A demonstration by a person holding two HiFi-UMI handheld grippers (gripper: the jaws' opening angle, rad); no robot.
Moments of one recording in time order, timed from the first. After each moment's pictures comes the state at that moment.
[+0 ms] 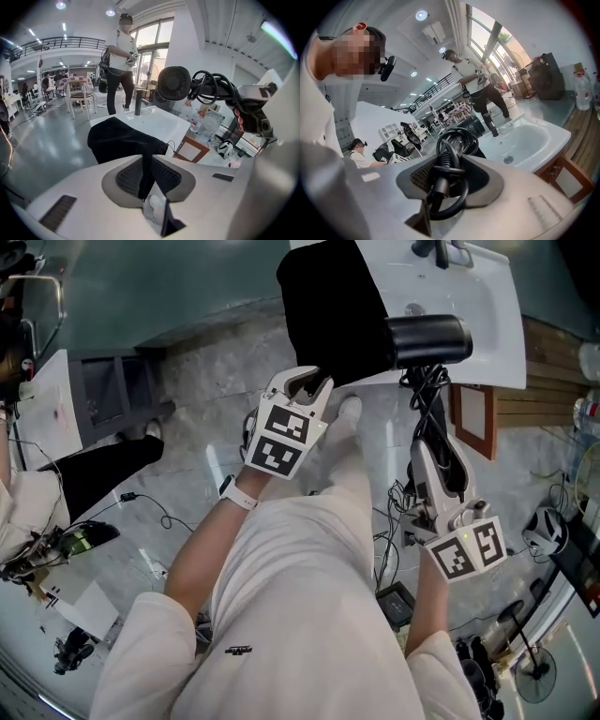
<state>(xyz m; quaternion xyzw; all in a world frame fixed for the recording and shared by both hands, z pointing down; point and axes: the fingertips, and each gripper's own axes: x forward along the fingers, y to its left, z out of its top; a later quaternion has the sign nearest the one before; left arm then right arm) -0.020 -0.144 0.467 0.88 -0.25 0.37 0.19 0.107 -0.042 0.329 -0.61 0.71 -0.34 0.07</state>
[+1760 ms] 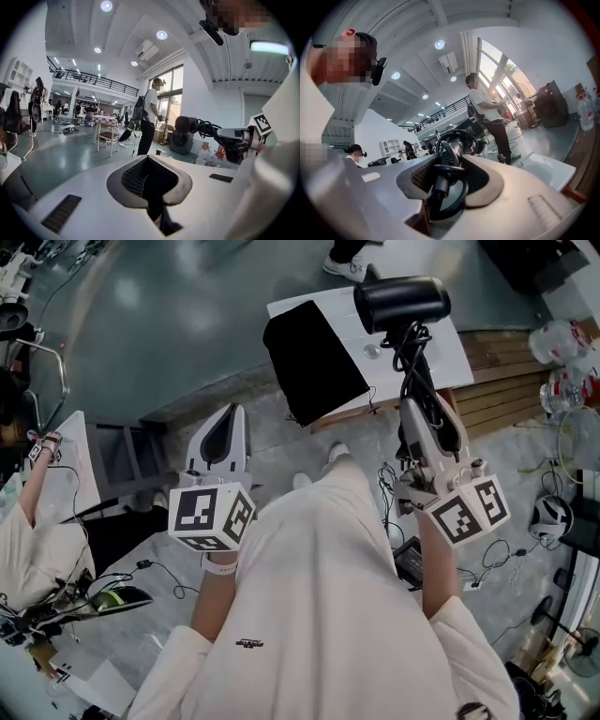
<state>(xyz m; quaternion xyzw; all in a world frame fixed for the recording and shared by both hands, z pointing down) -0.146 -0.161 0.214 0.90 -0.40 0.11 0.14 0.087 -0.064 0.161 -0.65 0.72 -0.19 0.16</state>
